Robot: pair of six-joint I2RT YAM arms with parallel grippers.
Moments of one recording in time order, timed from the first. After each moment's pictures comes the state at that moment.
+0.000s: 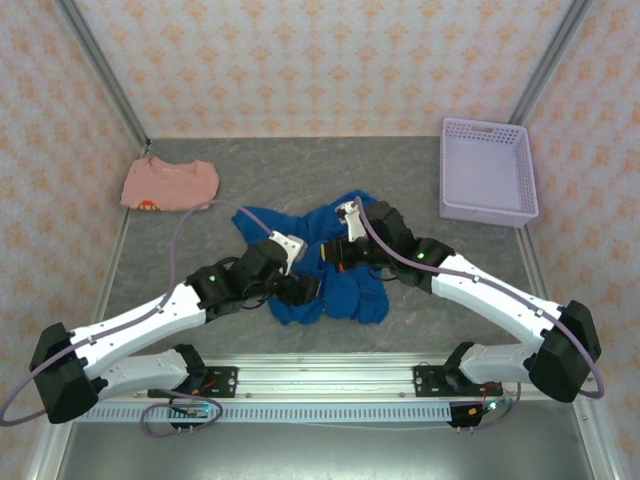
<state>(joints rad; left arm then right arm) -0.84 1.08 0.79 -0.48 -0.06 -0.44 0.79 1.23 0.97 -0.33 -0.28 0.51</state>
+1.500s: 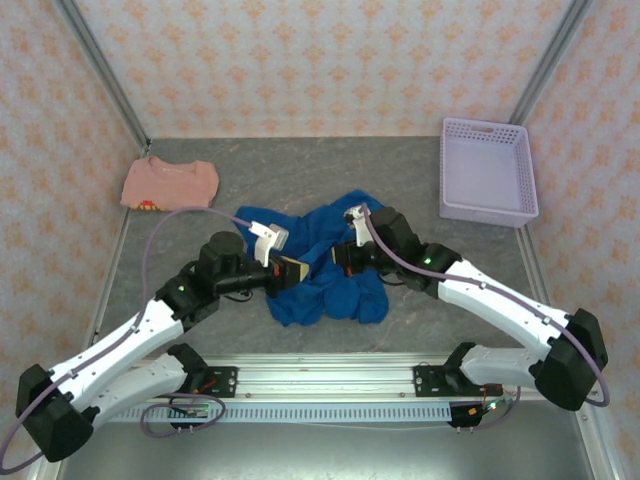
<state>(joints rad) -0.63 0.86 0.64 -0.16 0.50 -0.48 0.78 1.19 0.93 -0.39 -0.19 0.44</state>
